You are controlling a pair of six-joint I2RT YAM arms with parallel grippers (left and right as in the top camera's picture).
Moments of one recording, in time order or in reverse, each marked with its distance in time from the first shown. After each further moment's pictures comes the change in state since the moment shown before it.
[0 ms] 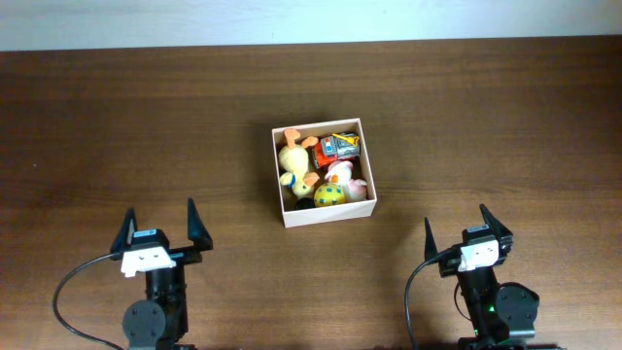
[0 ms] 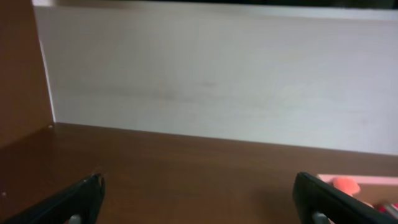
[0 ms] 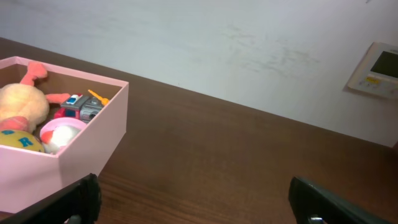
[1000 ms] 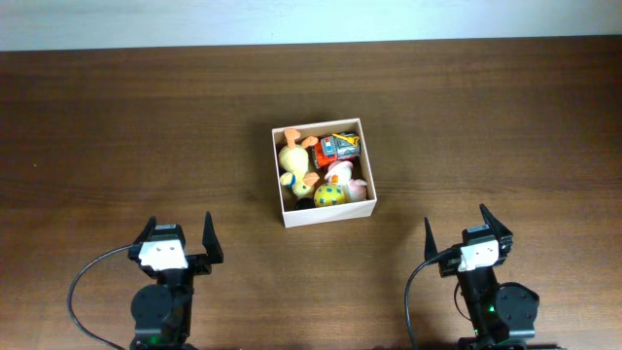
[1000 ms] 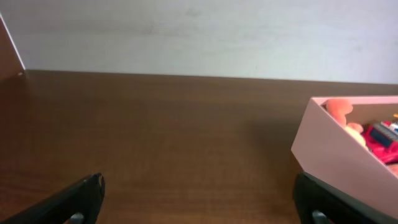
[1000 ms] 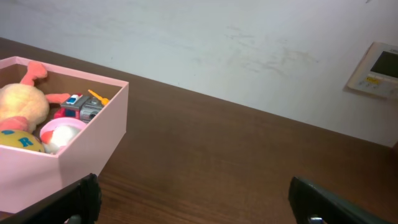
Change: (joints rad) left arm 0.000 0.000 -0.002 -0.249 0.073 0.003; right arm 0.000 0.000 0.000 0.000 0.000 0.000
